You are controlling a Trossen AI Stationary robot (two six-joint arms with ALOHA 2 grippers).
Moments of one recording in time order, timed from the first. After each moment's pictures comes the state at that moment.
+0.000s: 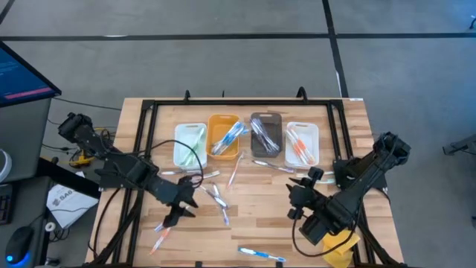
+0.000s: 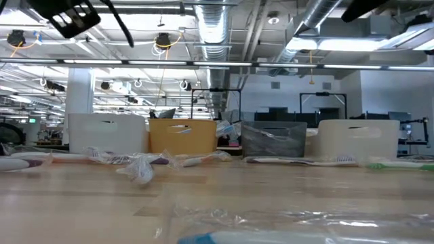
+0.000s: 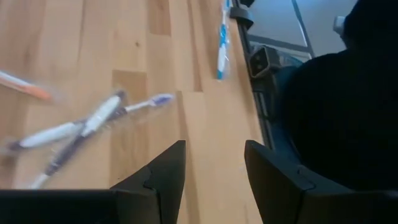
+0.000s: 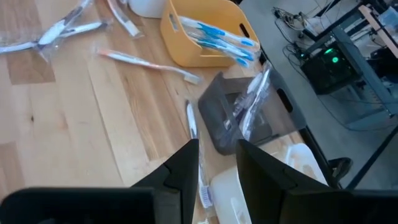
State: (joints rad) left arm -0.58 1.15 0.82 -0.40 -0.07 -0.56; right arm 0.79 1.64 1.36 -1.38 0.98 1.07
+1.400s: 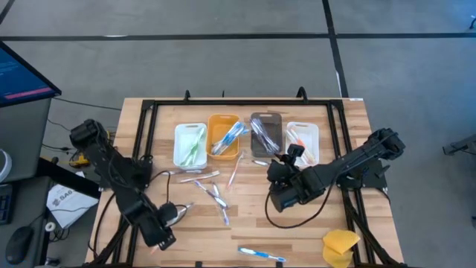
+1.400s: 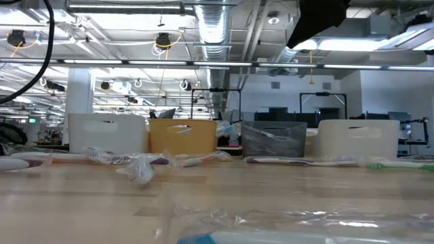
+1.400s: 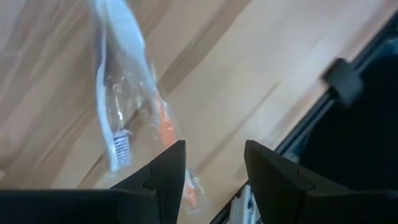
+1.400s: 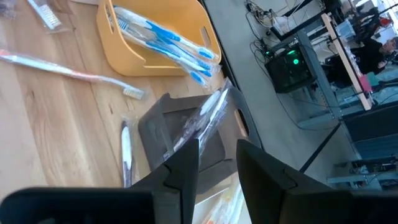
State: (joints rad) left arm -0.95 1.41 0.82 -0.60 0.00 -1.65; right arm 0.47 1.64 1.36 -1.16 1.02 0.56
